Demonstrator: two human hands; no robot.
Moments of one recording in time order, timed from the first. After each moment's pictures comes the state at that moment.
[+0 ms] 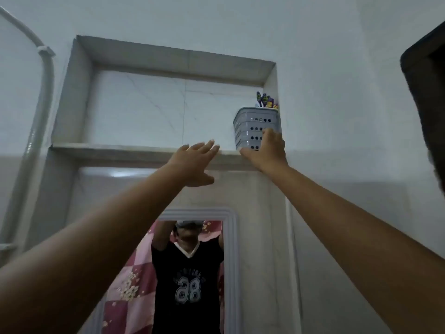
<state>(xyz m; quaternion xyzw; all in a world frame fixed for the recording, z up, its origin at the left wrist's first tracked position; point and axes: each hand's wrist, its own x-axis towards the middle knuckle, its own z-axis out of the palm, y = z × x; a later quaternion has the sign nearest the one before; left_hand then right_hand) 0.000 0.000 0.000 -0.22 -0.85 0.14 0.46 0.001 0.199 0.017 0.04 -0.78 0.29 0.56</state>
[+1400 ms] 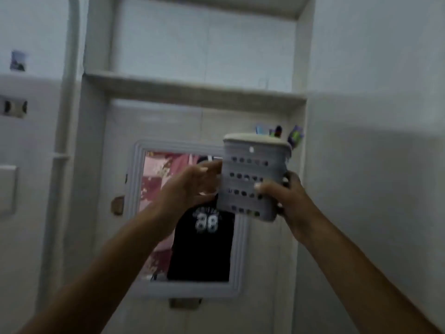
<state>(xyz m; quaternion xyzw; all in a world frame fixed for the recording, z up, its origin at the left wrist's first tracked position) 0.113 -0.017 -0.200 -0.34 -0.62 -0.70 0.08 0.069 0.205 -0.215 0.25 -0.66 0.68 0.20</state>
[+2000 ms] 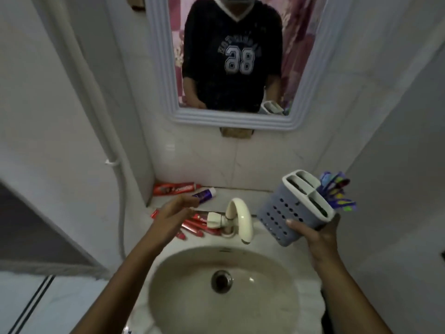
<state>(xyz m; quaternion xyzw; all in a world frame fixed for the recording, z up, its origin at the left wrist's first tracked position) 0.119 -0.150 -0.596 0.04 -0.80 -0.59 -0.04 0.110 0.186 -0.633 -0.08 -0.71 0.68 0.15</state>
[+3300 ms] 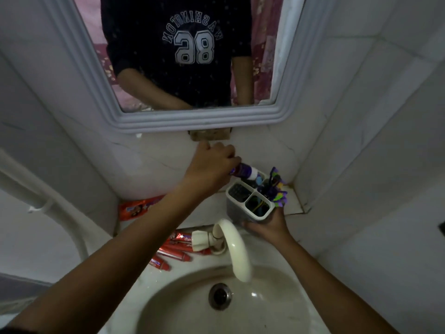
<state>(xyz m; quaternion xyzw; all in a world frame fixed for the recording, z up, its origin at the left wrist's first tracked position) -0.091 -0.051 -0.571 -0.36 -0.91 0.07 0.18 -0.003 0.142 -0.713 -0.14 -0.82 0.55 -0.04</state>
